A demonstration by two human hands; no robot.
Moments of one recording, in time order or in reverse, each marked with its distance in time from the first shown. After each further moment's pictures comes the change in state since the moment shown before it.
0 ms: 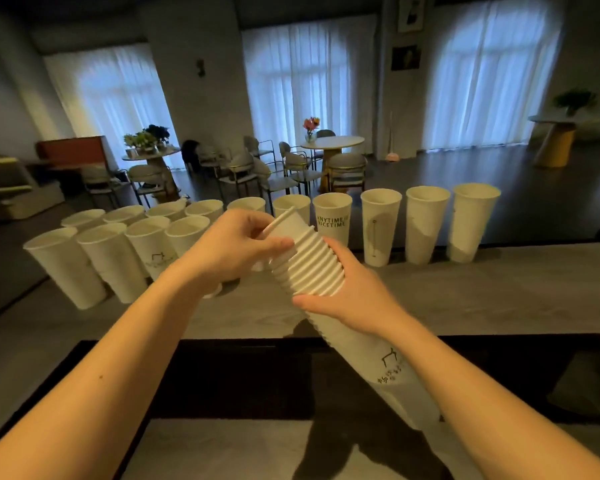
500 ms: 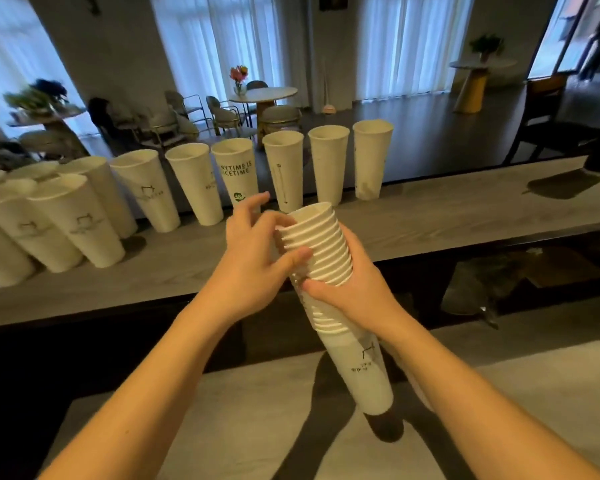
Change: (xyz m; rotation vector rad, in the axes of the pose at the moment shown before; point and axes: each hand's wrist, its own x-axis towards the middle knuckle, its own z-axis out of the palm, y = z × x) left_hand -0.031 0.035 0.174 0.101 -0.075 0.192; right_hand -0.127 0.092 -0.059 0.236 0.255 0.138
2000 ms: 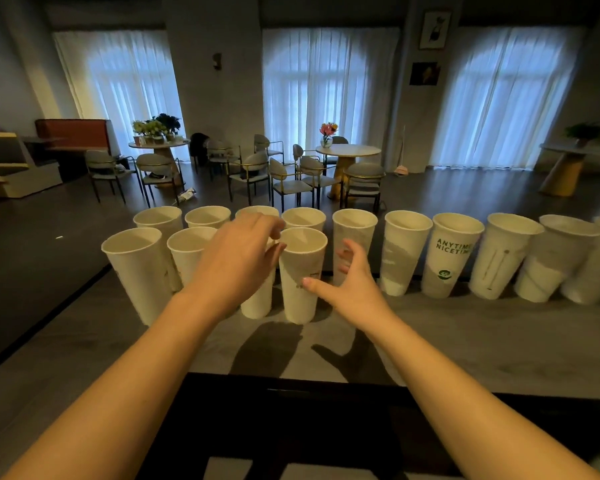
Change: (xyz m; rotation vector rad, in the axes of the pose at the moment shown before) left_hand -0.016 -0.281 -0.296 0.555 0.348 0.062; right_hand 0.194 -0.114 0.348 -0.097 -0.082 0.042
